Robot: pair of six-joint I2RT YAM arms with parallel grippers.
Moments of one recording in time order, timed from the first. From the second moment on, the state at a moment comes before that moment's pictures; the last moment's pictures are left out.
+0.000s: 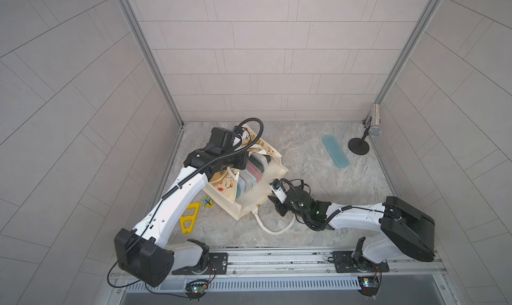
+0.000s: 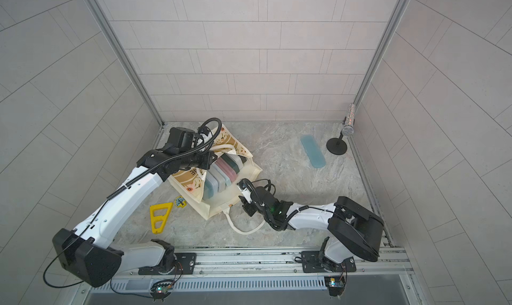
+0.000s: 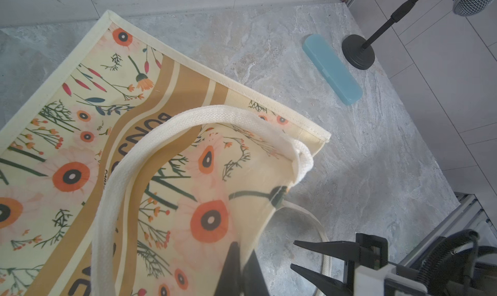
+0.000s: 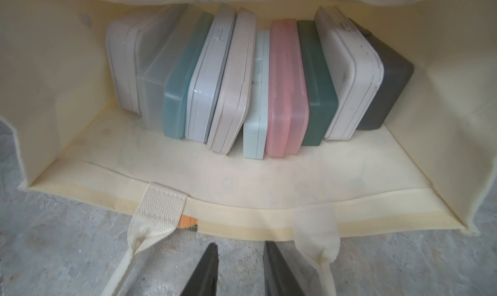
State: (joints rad) left arm -0.38 1.28 1.27 -0.76 0.21 -0.16; right arm 0.98 1.51 0.61 0.40 0.17 0.06
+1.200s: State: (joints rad) left arm -0.37 1.30 1.26 -0.74 0.23 -0.14; right arm 0.87 1.96 0.98 0.53 0.26 0.05
